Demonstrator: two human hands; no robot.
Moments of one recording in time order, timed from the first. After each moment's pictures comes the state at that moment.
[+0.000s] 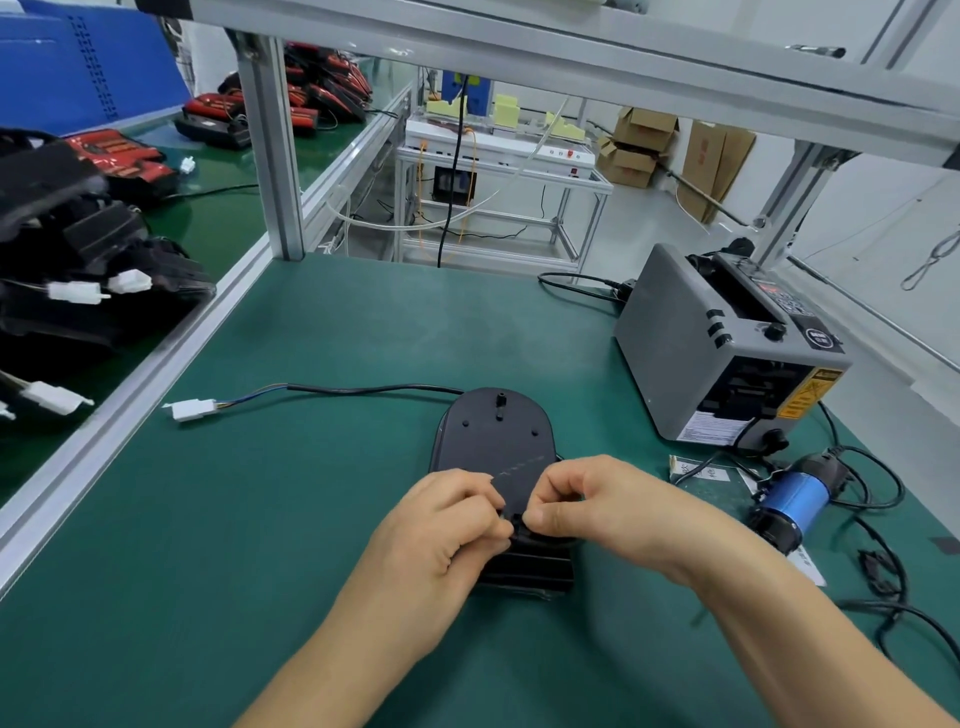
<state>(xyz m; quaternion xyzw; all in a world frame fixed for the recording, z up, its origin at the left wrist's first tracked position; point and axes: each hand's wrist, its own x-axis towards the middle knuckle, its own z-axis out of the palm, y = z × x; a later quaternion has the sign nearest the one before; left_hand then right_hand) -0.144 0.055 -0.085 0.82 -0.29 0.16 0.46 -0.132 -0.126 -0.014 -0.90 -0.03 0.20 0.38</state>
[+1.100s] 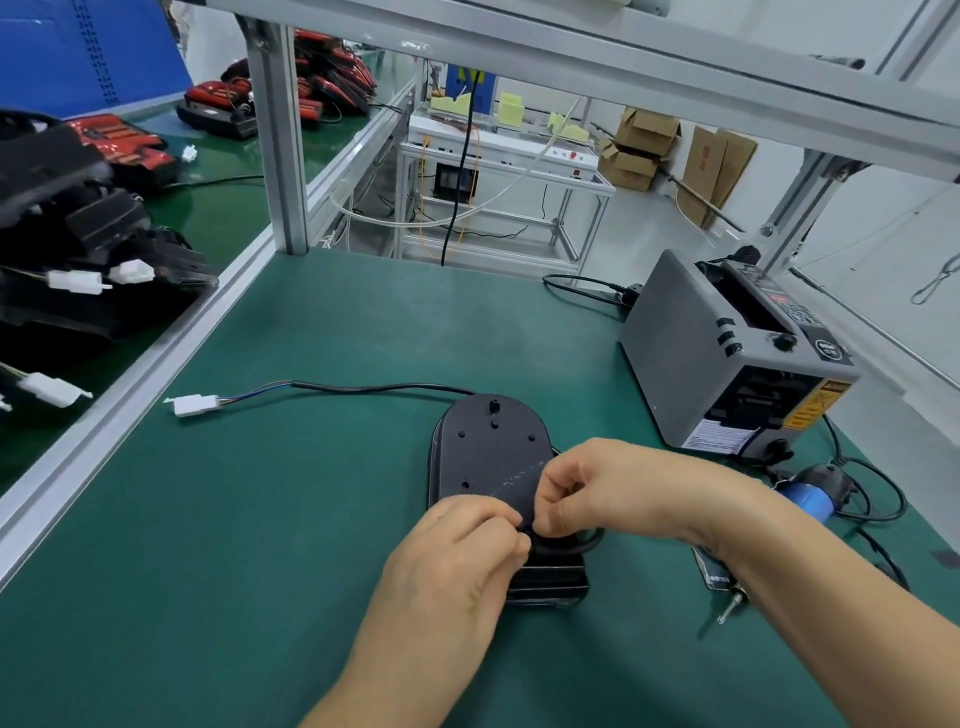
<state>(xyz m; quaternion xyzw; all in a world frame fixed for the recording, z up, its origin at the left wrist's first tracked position) -0.159 0.046 -0.081 0.85 -0.27 0.23 0.40 -0.110 -0.124 0.005 -0.93 -0.07 0.27 0.25</state>
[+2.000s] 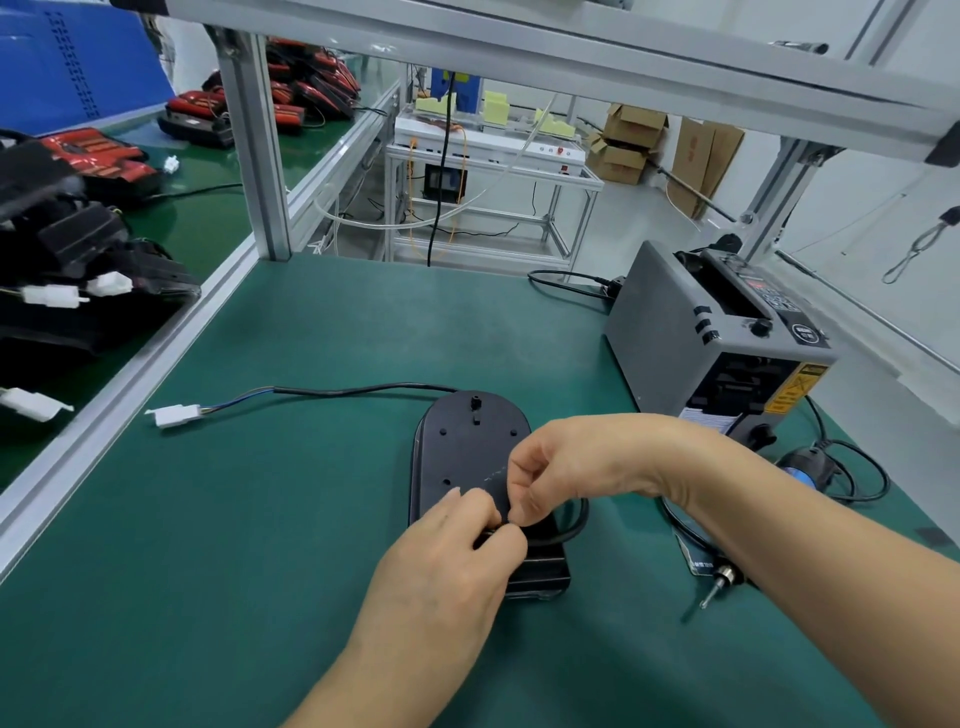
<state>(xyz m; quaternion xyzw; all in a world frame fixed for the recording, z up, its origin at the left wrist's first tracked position) -0.159 0.037 -0.086 0.88 -0.30 0.24 0.26 -0.089 -0.122 0.010 -0.91 -0.10 0.34 0.23</state>
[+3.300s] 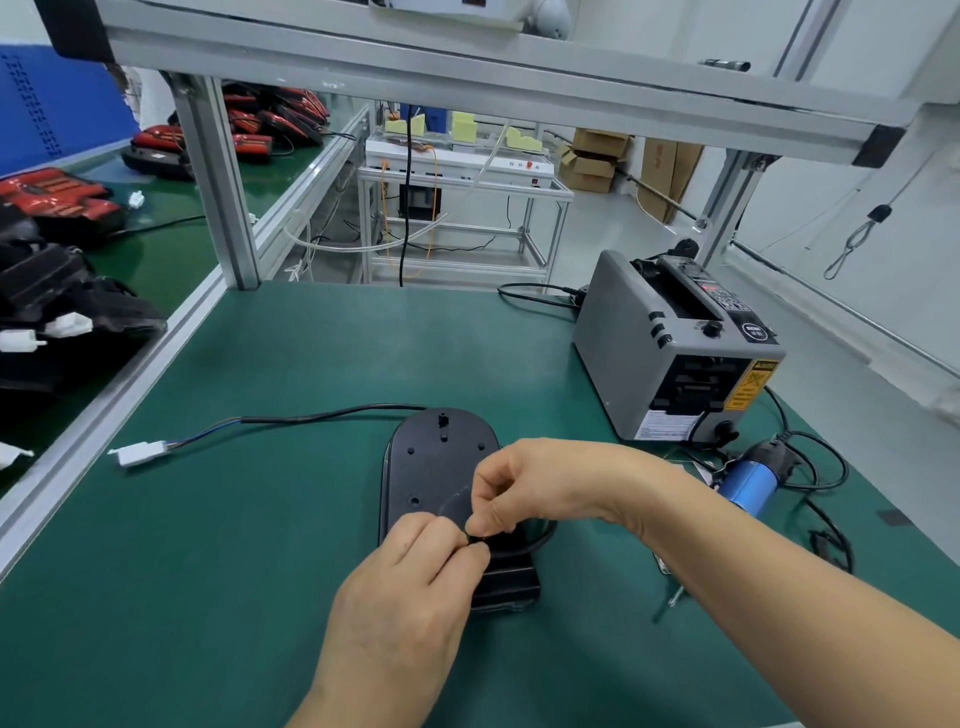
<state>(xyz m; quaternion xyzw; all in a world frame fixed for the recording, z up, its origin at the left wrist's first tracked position) -0.157 0.033 -0.089 0.85 -0.30 0.39 0.20 -0.100 -0.128 0.000 -0.91 -0.09 0.29 0.27</state>
